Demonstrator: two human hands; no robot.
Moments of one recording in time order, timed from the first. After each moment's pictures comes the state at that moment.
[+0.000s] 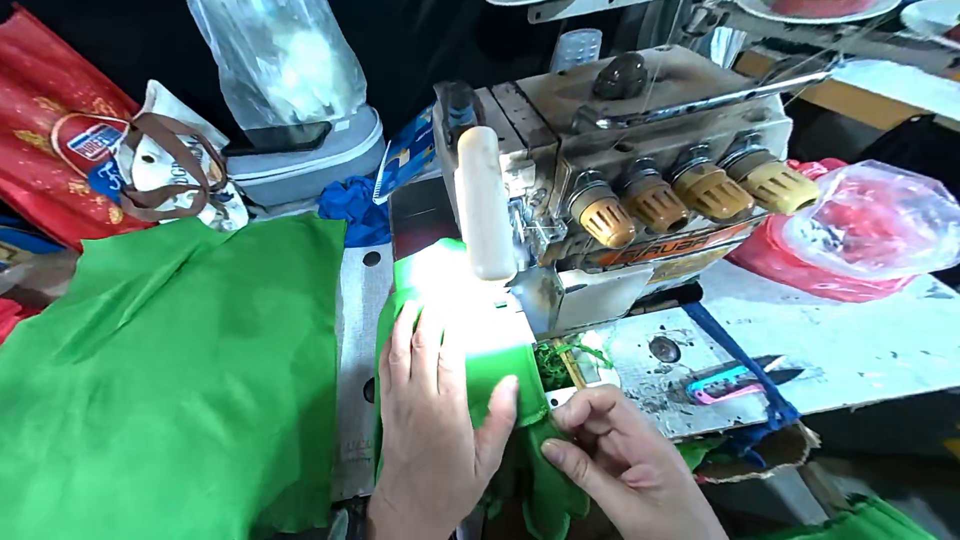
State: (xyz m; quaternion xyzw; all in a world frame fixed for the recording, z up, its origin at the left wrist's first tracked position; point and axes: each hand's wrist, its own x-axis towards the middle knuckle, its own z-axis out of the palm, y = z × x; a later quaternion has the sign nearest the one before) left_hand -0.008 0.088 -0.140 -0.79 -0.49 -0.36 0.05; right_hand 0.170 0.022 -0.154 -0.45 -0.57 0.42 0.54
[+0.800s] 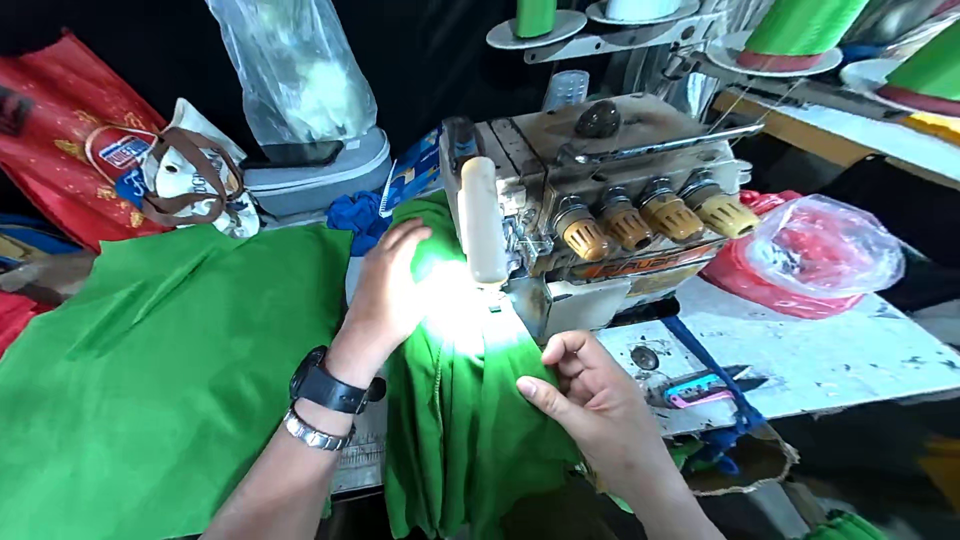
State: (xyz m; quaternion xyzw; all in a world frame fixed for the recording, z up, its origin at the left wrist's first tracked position) left_hand -0.033 0.199 -0.085 -0.81 -0.48 -0.33 -0.11; right_hand 0.167 0.062 -0.144 -0.47 -0.53 0.39 0.58
